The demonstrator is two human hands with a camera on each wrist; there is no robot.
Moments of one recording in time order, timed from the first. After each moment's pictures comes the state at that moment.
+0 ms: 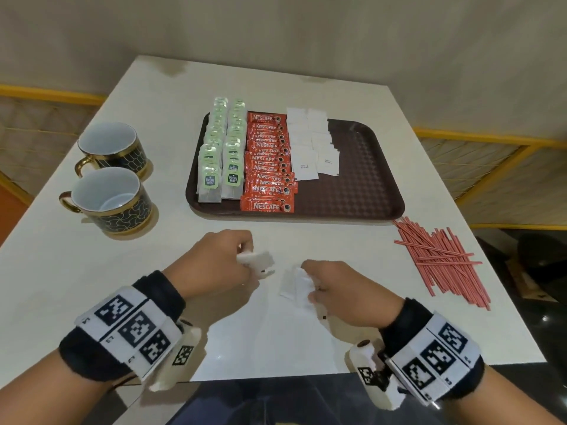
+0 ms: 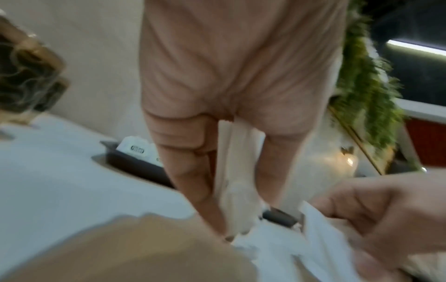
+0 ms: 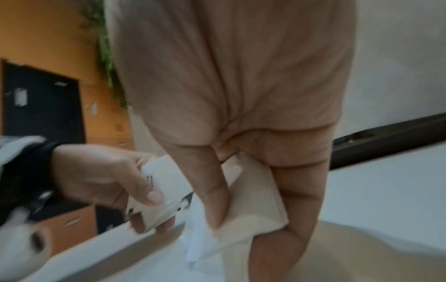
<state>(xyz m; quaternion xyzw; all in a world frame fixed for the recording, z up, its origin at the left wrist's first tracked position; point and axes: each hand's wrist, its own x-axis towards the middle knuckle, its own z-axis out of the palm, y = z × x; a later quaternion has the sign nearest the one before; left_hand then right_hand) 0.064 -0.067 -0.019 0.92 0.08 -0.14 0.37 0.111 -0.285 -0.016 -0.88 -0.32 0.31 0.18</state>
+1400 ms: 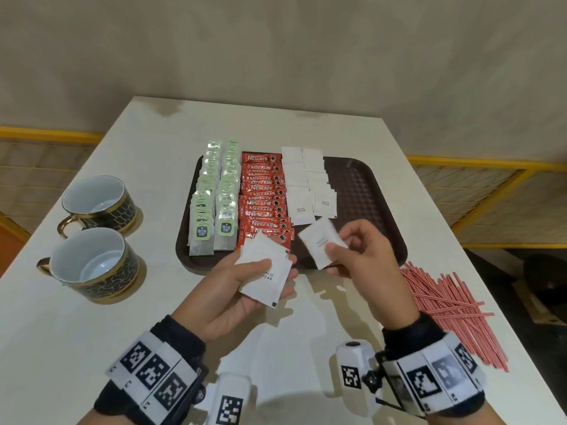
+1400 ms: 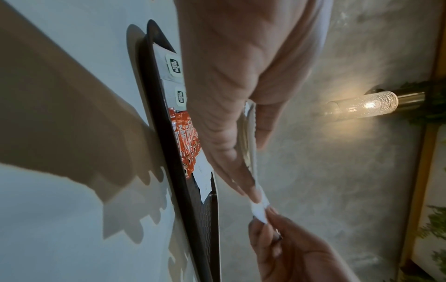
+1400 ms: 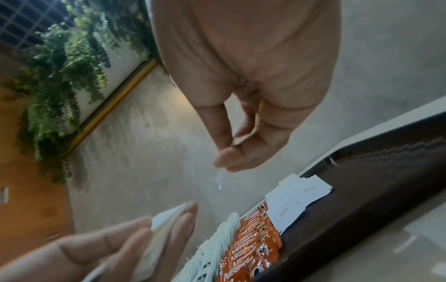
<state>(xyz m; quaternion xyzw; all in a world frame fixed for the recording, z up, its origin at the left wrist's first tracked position) 0.118 -0.082 -0.012 0.32 0.16 -0.15 0.92 0.186 -0.271 0.012 -0.76 -0.04 0.11 0.64</state>
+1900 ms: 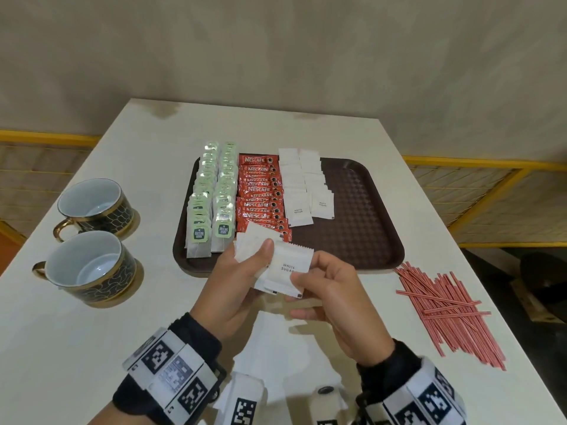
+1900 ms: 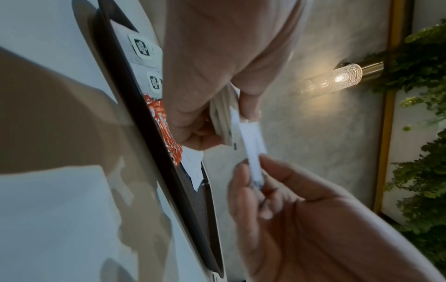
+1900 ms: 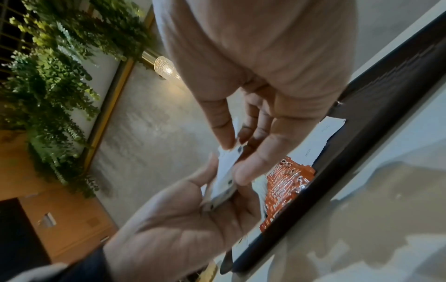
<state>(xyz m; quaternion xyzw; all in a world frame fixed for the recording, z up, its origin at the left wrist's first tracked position) 0.126 -0.098 -0.007 0.48 0.18 0.00 0.86 0.146 -0.249 0.010 -0.68 -0.01 0.26 0.68</state>
